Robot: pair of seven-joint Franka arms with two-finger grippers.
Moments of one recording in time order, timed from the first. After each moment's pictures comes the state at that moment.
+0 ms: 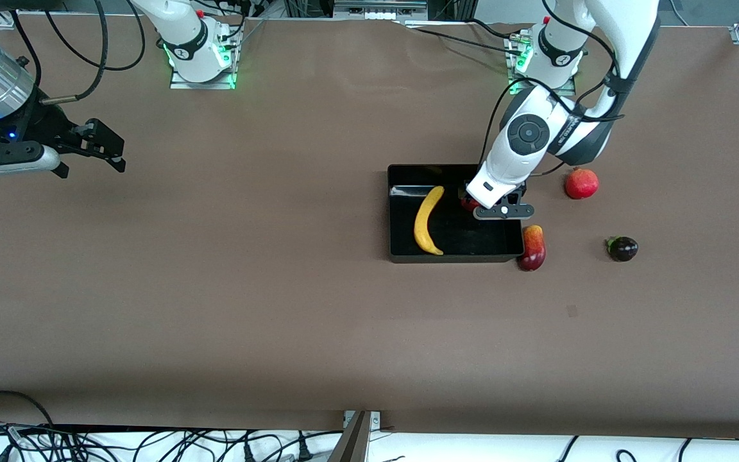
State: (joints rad) left arm -0.12 0.28 -0.36 -2.24 0.13 2.41 -0.61; right arm 0.07 0.00 0.08 -1.64 0.02 1.74 0.03
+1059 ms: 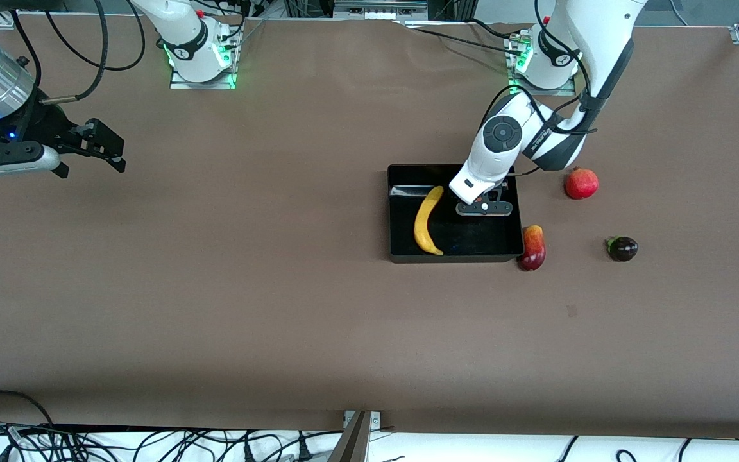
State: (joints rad) left arm -0.15 0.35 -0.36 -2.25 0.24 2.51 -0.69; right arm 0.07 0.00 0.08 -1.64 0.02 1.74 0.03
